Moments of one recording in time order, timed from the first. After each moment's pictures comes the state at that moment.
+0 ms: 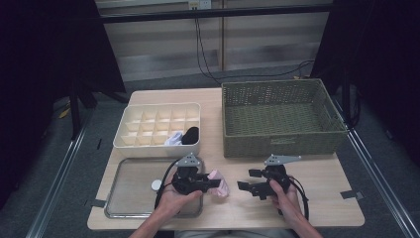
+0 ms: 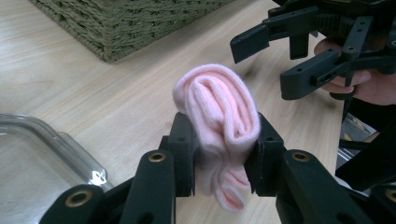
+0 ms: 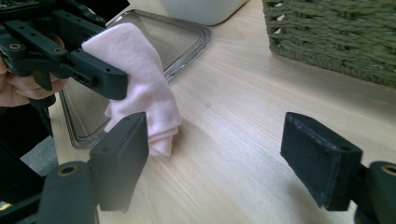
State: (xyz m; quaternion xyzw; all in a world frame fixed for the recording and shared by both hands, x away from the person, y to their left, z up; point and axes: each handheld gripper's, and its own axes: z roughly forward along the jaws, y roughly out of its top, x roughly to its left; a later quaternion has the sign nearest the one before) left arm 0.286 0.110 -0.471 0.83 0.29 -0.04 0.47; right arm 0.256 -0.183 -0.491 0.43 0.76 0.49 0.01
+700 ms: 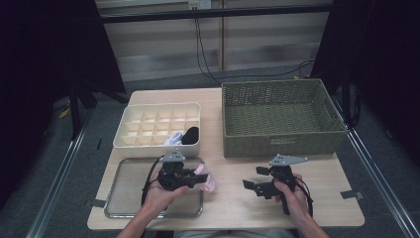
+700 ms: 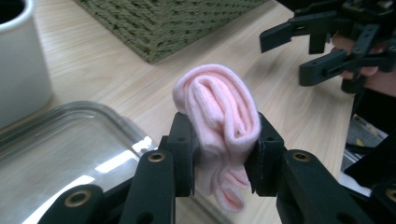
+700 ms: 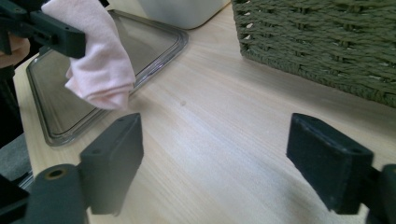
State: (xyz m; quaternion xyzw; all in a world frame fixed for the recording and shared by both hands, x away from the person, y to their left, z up) left arm 0.293 0.146 -0.454 0.83 0.31 -0.02 0.46; right arm 0.251 -0.195 -0.486 0.44 0.76 0.48 0.06
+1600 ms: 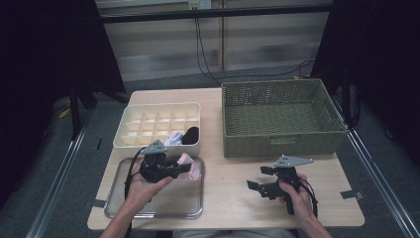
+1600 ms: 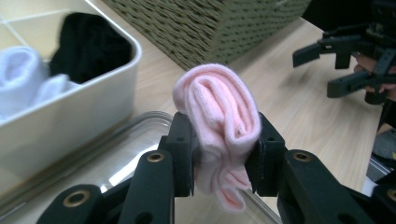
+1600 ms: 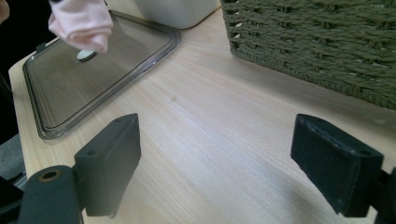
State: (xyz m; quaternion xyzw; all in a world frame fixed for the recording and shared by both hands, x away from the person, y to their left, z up) left arm 0.306 0.185 -0.424 0.82 0.33 0.03 0.46; right arm 0.249 -0.206 -0.490 0.43 0.76 0.49 0.07
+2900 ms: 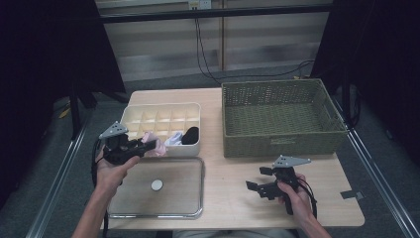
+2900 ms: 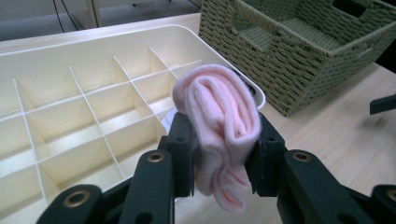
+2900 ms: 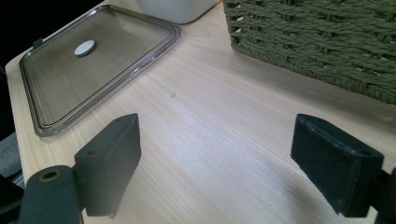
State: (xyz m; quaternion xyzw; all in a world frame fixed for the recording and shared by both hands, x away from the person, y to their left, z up) left arm 0.337 0.263 -0.390 0.77 0.39 0.13 0.48; right arm 0.250 -0.203 -0.492 0.43 0.76 0.48 0.07
